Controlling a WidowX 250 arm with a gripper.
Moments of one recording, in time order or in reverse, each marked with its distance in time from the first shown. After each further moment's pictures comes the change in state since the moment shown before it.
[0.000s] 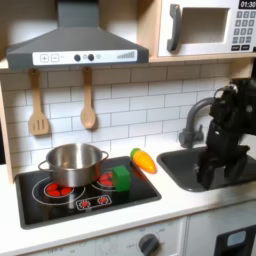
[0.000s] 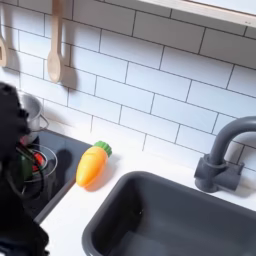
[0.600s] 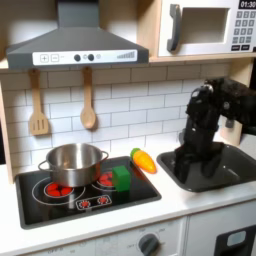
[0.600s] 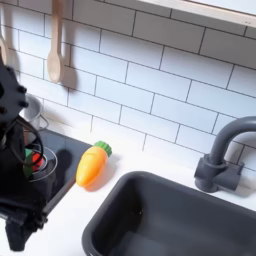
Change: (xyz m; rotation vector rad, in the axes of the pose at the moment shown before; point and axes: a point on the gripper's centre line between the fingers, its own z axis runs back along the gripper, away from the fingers) arm 0.036 0.023 -0.010 0.016 -0.029 0.009
